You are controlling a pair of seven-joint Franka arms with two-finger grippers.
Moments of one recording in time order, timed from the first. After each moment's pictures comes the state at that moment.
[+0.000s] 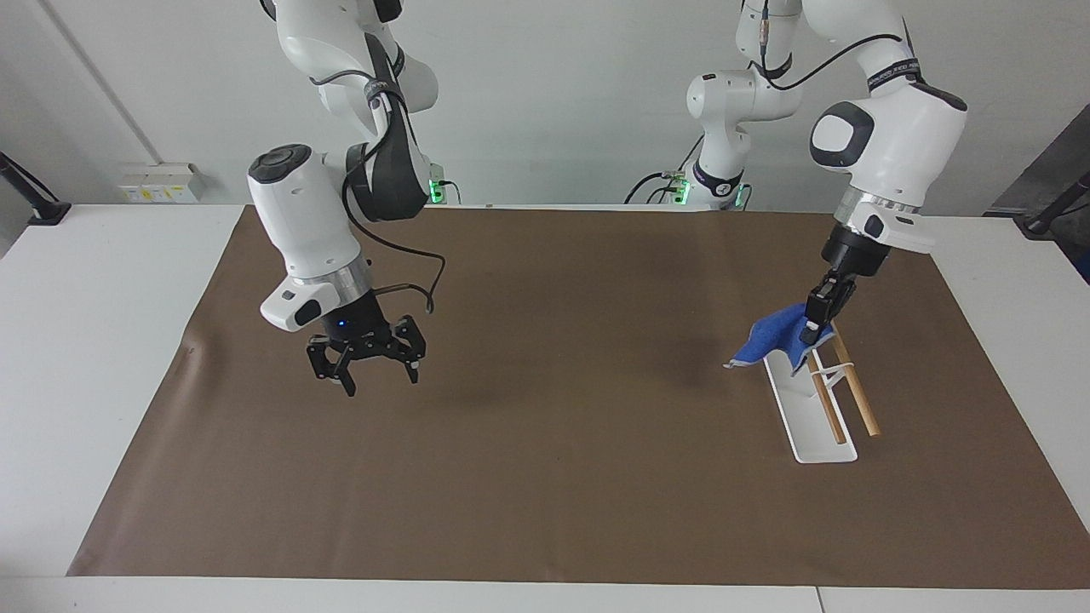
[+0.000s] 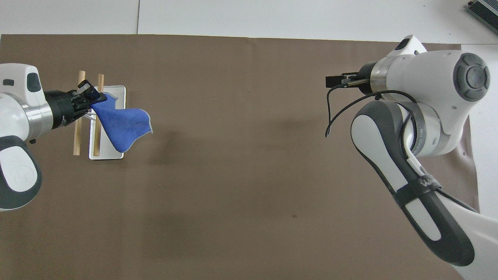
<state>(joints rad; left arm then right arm) 0.00 -0.06 -0.09 -2.09 -0.35 2.49 -0.52 0.14 0.23 -0.03 -1.71 0.04 2.23 -0.09</state>
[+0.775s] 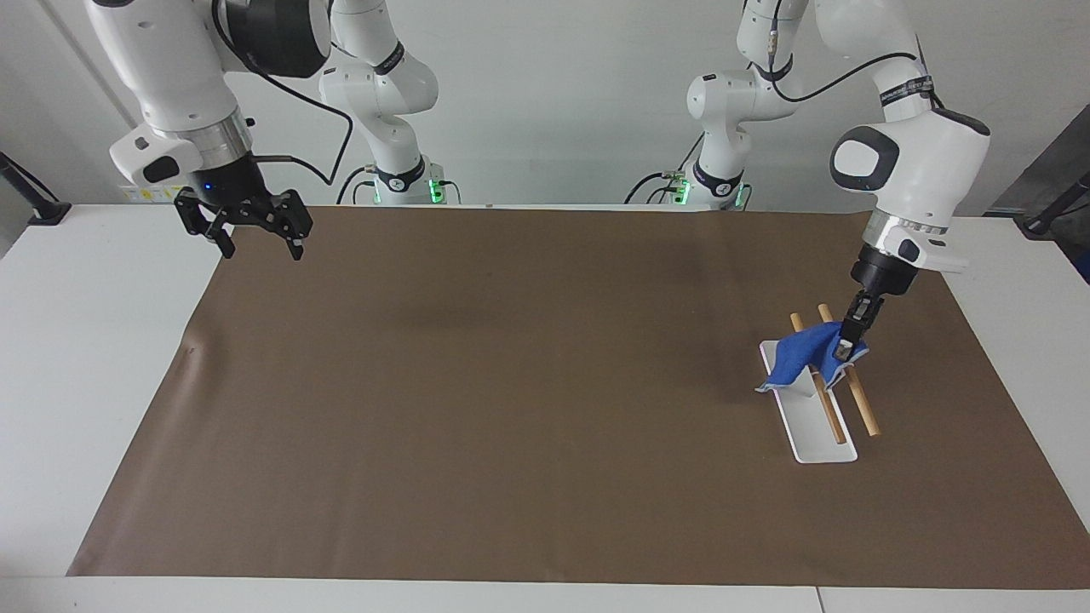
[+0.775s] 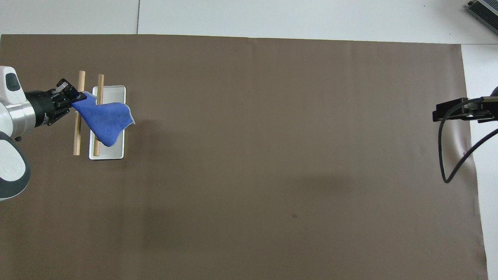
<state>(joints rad) 0.02 -0.01 -0.04 -2.10 -0.35 2.56 -0.51 0.07 0.01 -0.13 -1.55 0.01 1.61 0.01</state>
